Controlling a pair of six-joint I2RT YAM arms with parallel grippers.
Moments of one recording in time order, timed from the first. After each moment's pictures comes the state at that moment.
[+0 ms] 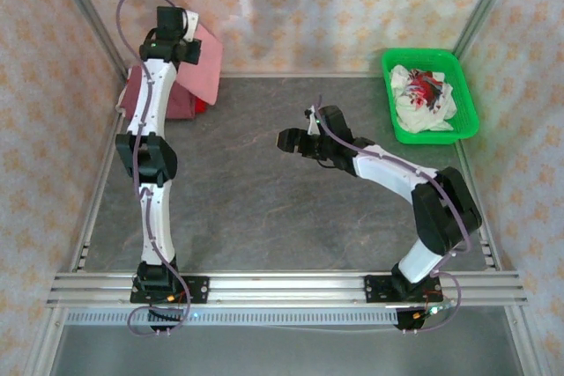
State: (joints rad) left arm 0.05 2.36 2.59 -0.87 -0.09 0.21; right arm 0.56 1.64 1.08 -0.08 -0.33 0.67
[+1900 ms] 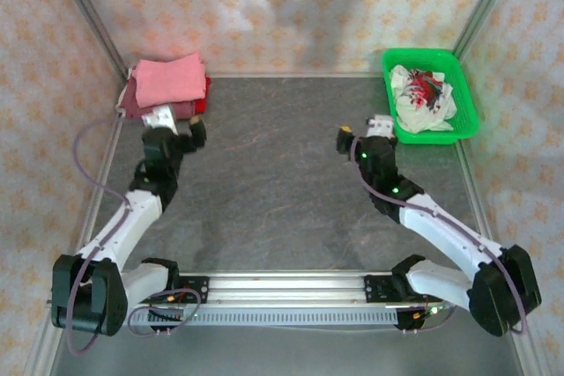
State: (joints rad) left arm -0.10 1.08 0.49 0.13 -0.31 -0.25; right arm 0.46 1.03 0.57 0.12 0.59 0.28
